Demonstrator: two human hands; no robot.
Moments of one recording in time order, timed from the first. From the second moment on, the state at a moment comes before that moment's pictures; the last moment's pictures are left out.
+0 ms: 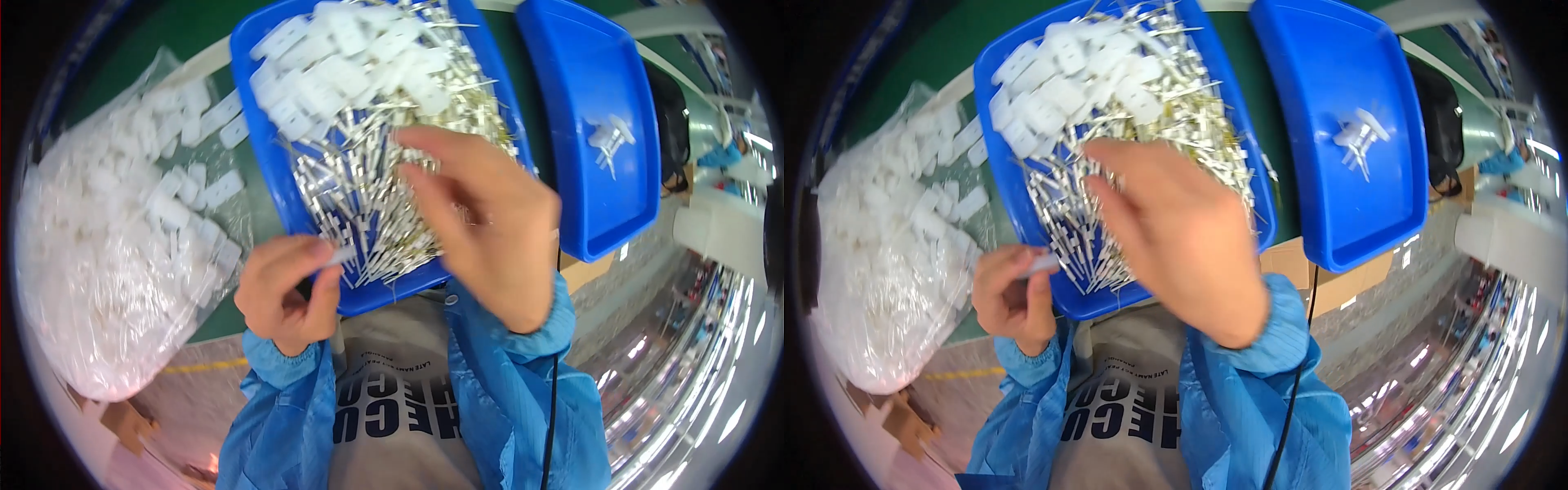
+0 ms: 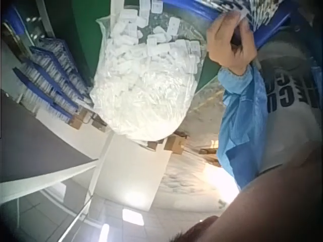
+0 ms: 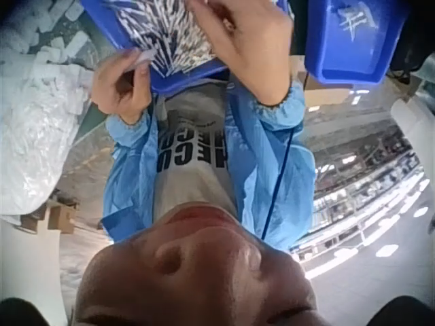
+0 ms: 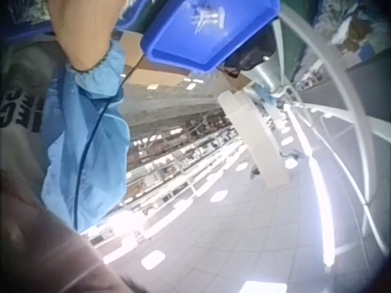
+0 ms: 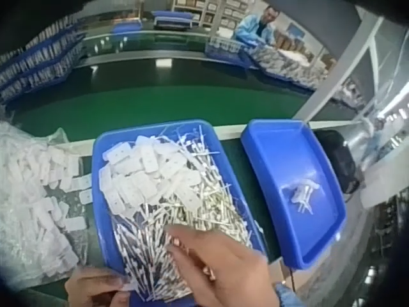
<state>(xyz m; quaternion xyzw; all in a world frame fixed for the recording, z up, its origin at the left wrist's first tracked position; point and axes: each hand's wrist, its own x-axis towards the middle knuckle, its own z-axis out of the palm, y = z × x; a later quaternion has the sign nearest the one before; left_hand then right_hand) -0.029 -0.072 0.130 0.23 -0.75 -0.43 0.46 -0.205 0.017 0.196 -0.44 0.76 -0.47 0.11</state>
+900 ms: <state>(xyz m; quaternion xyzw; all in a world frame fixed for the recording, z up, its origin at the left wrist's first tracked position) -0.031 -0.051 0.145 0.25 -0.80 -0.37 0.40 -0.275 0.102 0.162 -0.36 0.92 -0.15 -0.02</state>
